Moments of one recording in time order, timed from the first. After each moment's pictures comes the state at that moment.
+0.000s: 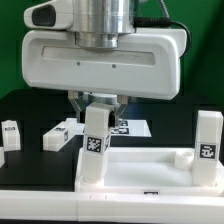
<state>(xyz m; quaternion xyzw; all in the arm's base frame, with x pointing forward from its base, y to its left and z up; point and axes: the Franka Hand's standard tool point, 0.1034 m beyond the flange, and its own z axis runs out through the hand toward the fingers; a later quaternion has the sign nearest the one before) 0.645 -0.054 0.115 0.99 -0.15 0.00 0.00</state>
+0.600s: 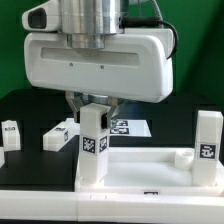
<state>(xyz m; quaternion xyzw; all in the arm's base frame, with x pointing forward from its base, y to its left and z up) 0.645 -0.060 0.113 0.96 -0.29 0.00 -0.01</state>
